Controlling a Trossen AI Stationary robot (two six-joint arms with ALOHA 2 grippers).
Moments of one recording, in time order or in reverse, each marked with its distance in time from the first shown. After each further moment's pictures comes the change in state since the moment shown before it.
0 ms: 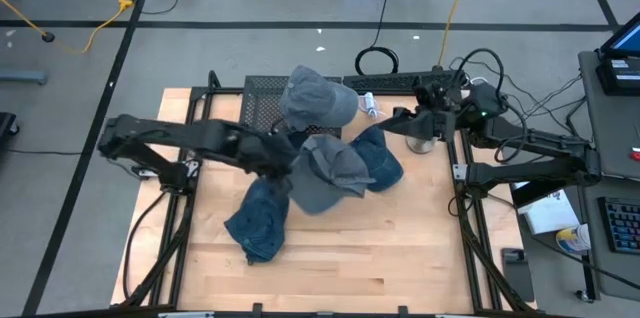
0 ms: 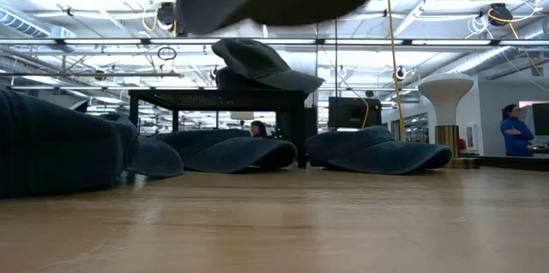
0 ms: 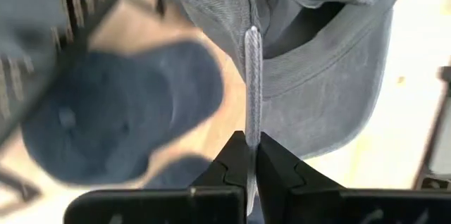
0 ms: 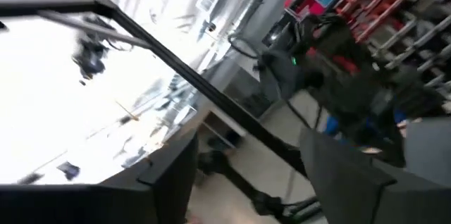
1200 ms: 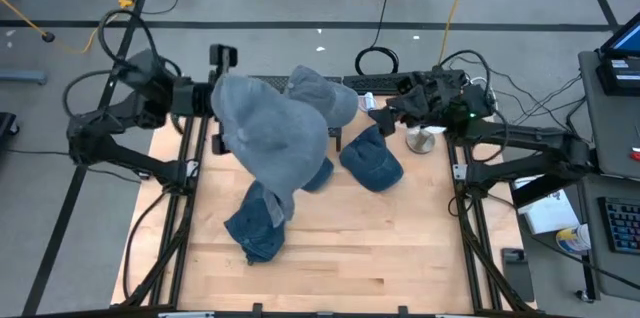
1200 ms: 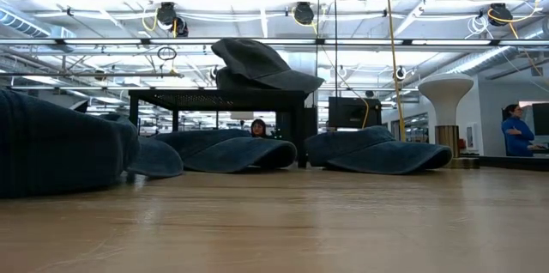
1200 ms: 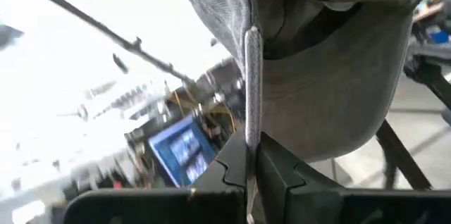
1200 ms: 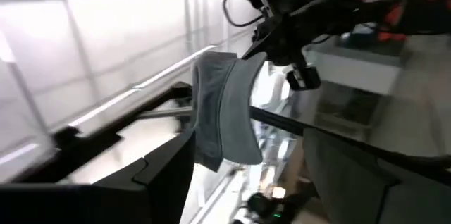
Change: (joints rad) left arm 0.220 -0.298 0.001 1.055 0.466 1.110; right arm 0.001 0.184 -0.001 0.462 0.102 0.613
